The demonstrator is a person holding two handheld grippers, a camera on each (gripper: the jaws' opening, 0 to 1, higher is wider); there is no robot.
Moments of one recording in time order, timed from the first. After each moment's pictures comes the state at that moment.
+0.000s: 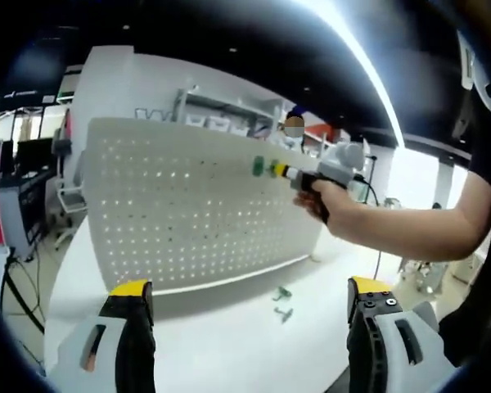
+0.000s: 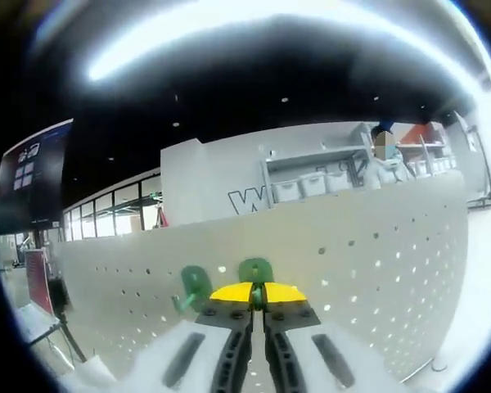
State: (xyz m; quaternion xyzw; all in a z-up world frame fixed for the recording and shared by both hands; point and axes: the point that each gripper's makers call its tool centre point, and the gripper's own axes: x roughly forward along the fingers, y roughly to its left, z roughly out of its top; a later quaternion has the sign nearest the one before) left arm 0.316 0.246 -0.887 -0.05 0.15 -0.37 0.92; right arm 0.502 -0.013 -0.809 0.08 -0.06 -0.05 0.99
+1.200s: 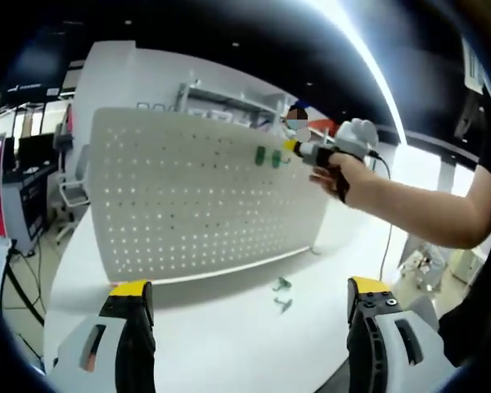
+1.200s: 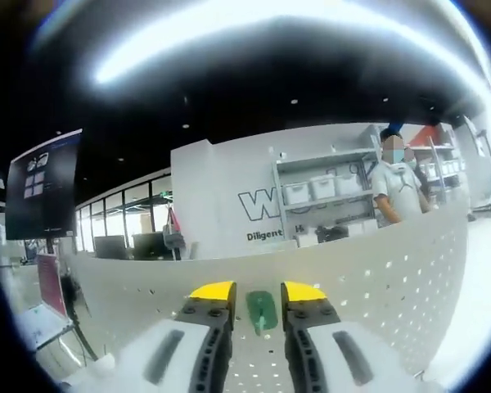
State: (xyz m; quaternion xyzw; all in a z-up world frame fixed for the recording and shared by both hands) left arm 0.306 0.250 -0.900 -0.05 0.17 -0.36 0.91; right arm 0.472 -0.018 -0.771 0.08 -0.06 -0.01 1.00
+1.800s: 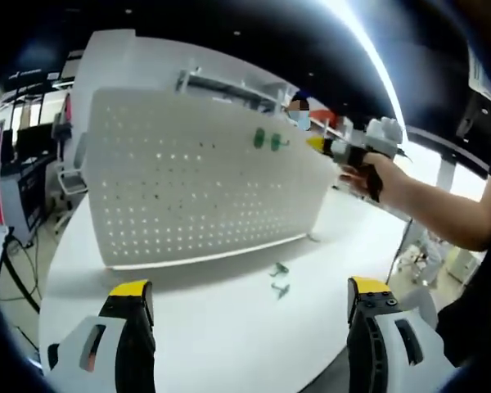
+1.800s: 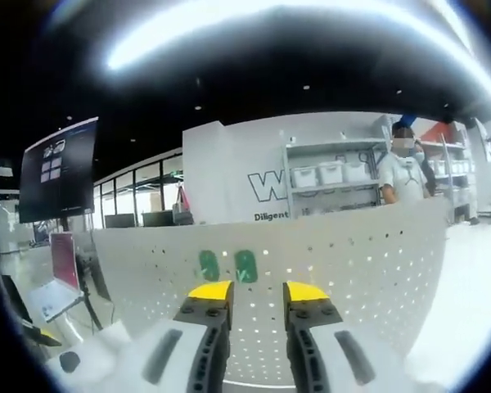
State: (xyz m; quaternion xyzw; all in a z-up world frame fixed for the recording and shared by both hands) left arm 0.296 0.248 -0.922 -0.04 0.20 -0.37 0.91; right arm 0.414 -0.032 -0.803 0.05 0.00 0.01 1.00
